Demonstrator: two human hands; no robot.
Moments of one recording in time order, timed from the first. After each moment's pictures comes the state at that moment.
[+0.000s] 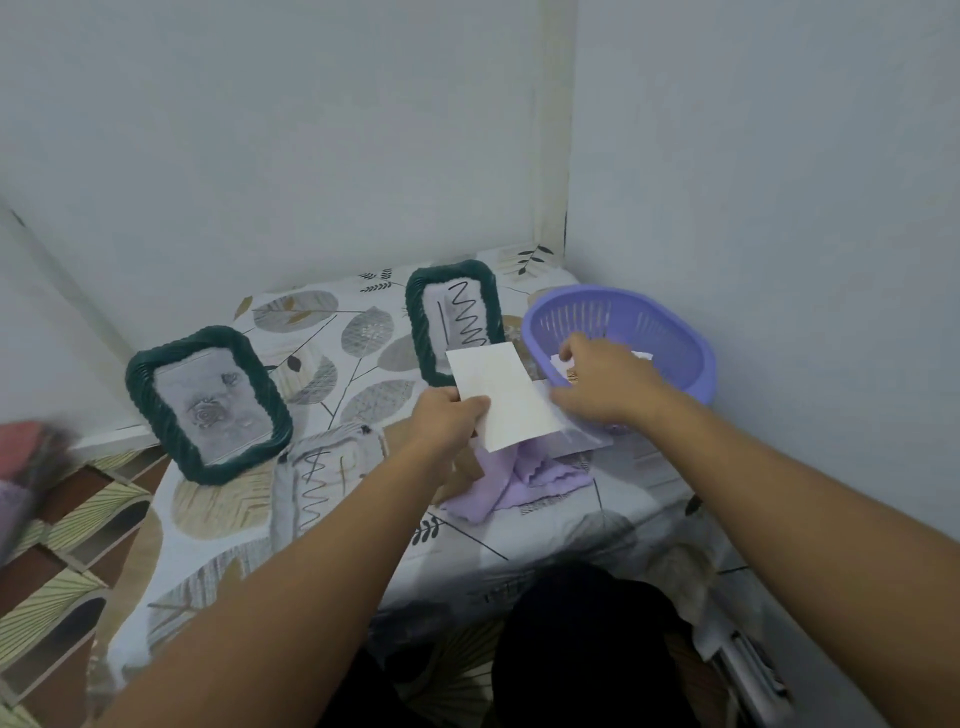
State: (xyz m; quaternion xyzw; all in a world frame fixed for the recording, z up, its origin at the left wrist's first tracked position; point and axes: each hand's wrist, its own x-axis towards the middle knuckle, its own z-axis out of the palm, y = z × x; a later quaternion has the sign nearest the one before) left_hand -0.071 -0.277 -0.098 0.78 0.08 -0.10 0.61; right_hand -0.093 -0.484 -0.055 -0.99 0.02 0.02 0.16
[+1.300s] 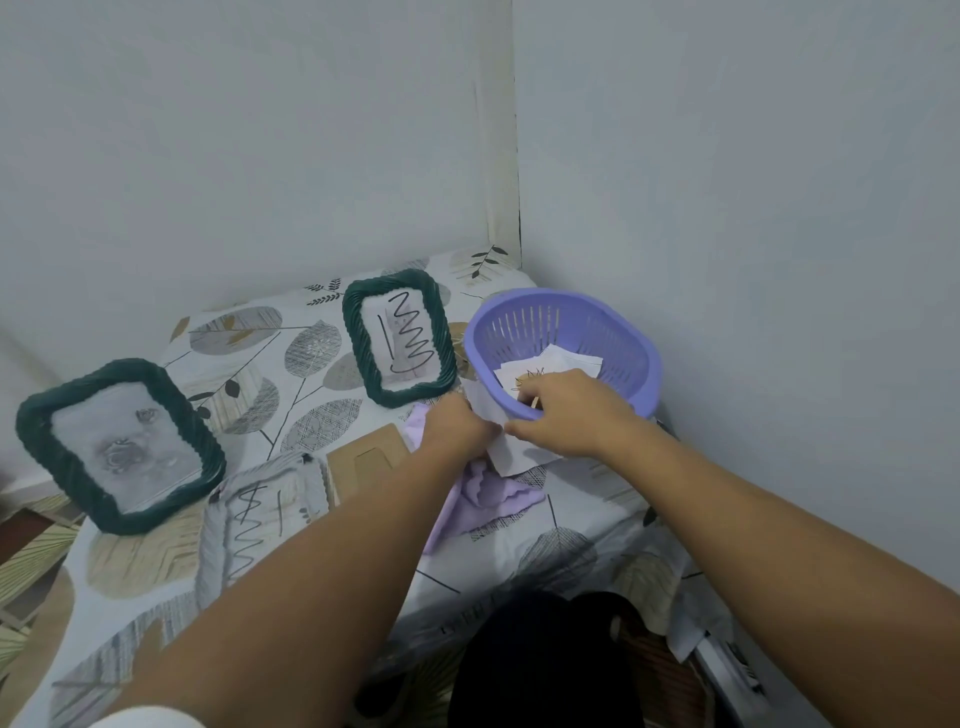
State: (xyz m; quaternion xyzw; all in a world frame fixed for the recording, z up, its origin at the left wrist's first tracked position) left_hand -0.043 -0.356 -0.112 0.92 -0.01 -0.14 0.36; right_hand -0.093 -0.511 -0.088 -0.98 -0.03 -0.01 0.18
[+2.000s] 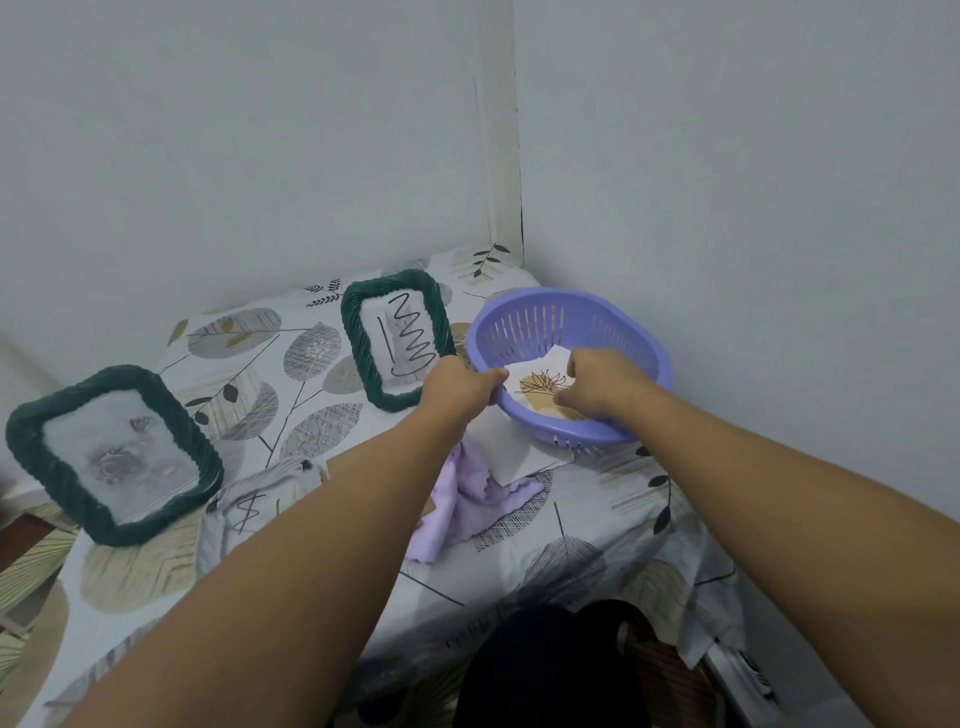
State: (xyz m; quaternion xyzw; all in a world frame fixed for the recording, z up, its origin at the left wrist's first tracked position) left_hand -0.013 -0.363 -0.085 0.87 0.02 -0.10 0.47; right_hand -0.044 -0.548 -0.094 -0.98 0.12 0.05 0.17
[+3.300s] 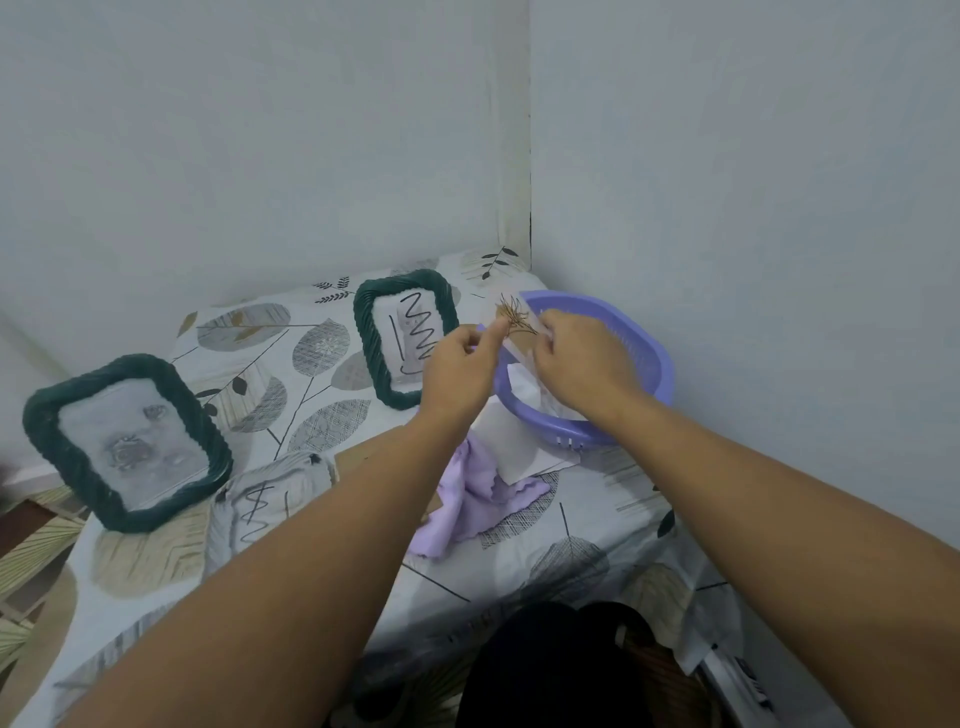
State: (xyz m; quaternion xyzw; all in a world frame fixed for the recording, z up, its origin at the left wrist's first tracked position) left_hand -0.034 -0.356 -0.062 0.82 -0.03 0.01 0.57; right_hand -0.049 -0.509 -0.069 -0.96 0.04 -0.18 0.21
